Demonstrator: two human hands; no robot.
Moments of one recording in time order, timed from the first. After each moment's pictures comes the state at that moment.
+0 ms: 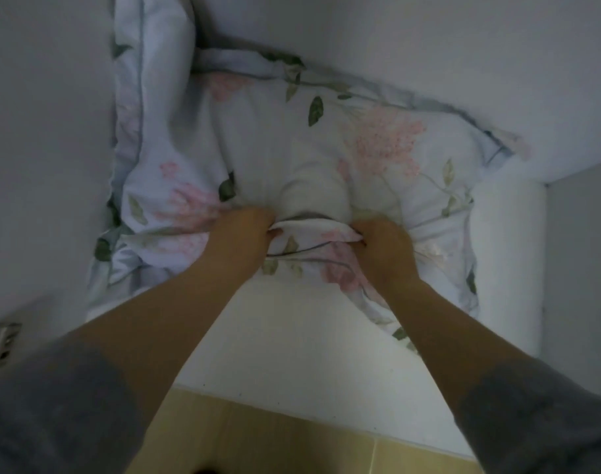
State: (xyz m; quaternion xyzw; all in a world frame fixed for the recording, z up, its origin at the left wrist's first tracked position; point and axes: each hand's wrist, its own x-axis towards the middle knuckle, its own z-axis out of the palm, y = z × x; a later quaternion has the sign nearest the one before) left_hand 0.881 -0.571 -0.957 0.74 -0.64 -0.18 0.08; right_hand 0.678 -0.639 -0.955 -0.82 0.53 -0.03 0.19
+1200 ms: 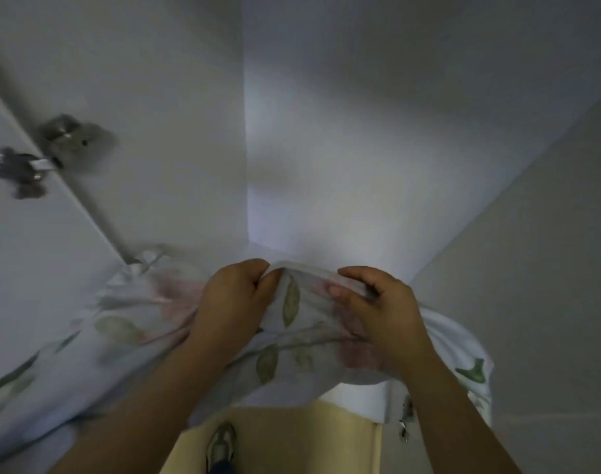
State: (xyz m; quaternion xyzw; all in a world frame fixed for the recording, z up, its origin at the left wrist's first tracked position) left_hand 0.778 -0.291 -0.298 0.74 -0.54 -0.14 0.39; right_hand 0.586 -0.375 -0.302 -0.75 0.47 -0.27 0.39
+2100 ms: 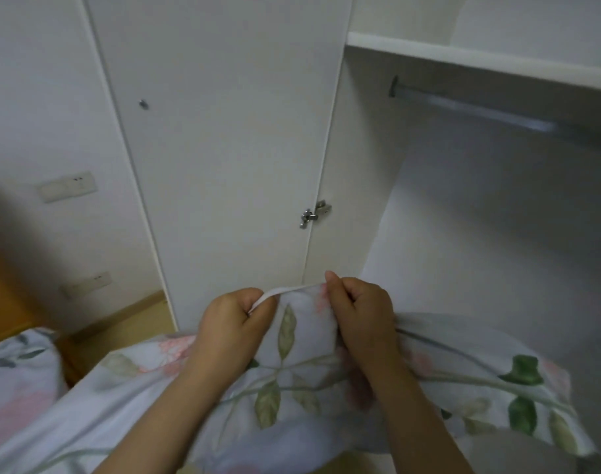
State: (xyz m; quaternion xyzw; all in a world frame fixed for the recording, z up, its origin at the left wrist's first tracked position) left_hand 0.767 0.042 -0.144 0.79 -0.34 0.01 0.51; right_hand 0.669 -0.116 -0.133 -0.85 0.21 -0.35 0.33
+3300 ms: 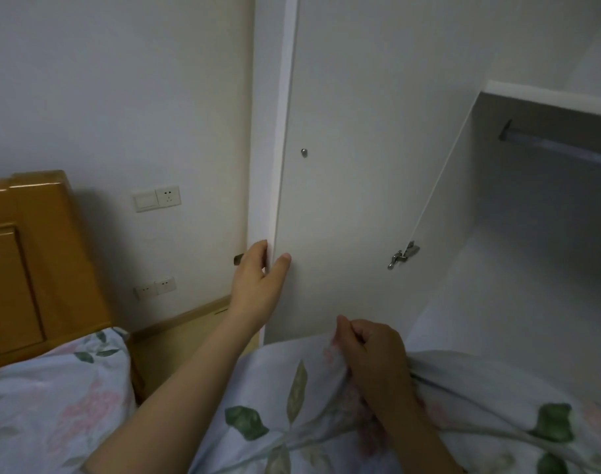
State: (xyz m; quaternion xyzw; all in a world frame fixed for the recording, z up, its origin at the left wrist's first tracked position) left_hand 0.925 0.101 -0.116 0.78 -0.18 0.04 0.60; right_hand 0.784 -0.020 -0.144 -0.89 0.14 -0.28 0.33
